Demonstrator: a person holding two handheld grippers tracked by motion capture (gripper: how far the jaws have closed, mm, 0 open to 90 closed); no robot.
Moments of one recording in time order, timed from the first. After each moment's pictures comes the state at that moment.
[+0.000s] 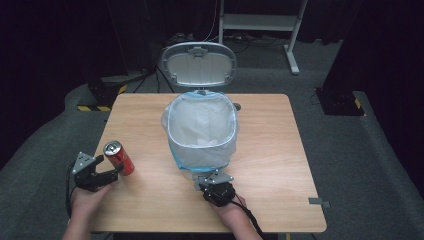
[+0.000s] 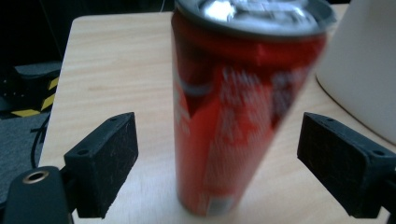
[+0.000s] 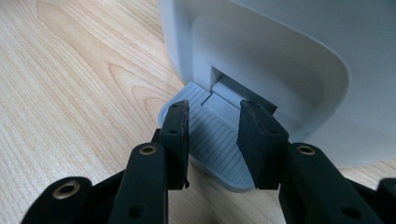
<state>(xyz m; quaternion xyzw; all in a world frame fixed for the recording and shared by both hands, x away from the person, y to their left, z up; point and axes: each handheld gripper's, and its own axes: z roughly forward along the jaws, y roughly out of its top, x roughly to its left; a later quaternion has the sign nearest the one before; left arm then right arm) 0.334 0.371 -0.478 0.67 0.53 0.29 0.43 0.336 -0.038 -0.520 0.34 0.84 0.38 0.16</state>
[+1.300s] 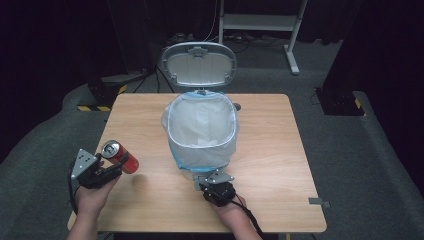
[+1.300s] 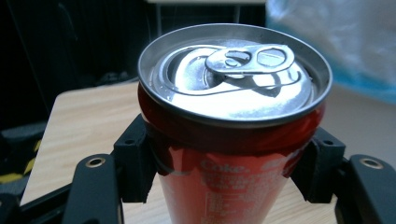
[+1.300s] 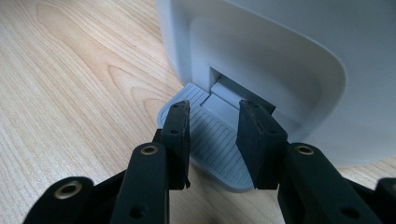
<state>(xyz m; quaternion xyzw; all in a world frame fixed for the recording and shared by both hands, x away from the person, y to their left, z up) 0.313 0.337 -0.436 0.65 0.46 0.34 0.51 0.337 -0.038 -0.520 0.34 0.84 0.39 0.16</state>
